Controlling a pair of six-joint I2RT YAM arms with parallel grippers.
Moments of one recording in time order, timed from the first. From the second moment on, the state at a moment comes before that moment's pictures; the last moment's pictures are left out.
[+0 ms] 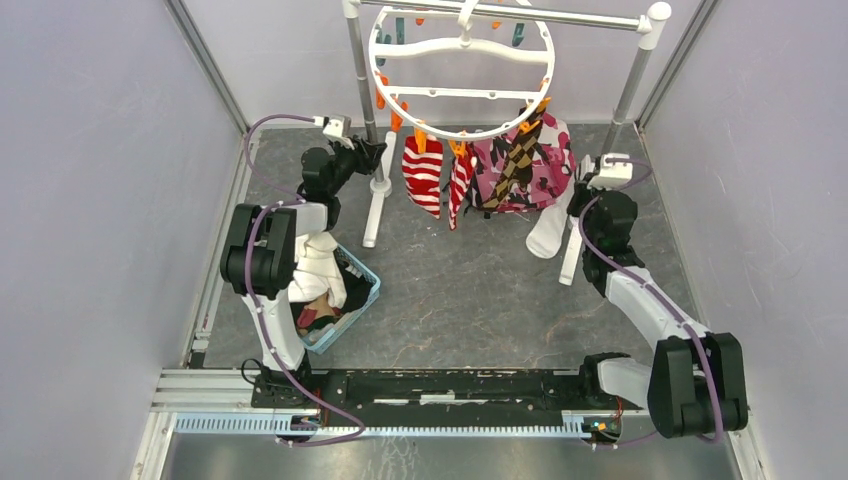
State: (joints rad) left arm -0.15 1.96 1.08 0.95 0.38 -0.26; right arm 0.12 1.15 0.57 0.47 0.18 0.09
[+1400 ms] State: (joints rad) left arm -0.39 1.61 0.63 1.05 0.38 -0.29; right arm -0.20 1.06 0.61 0.52 -0.09 0.14
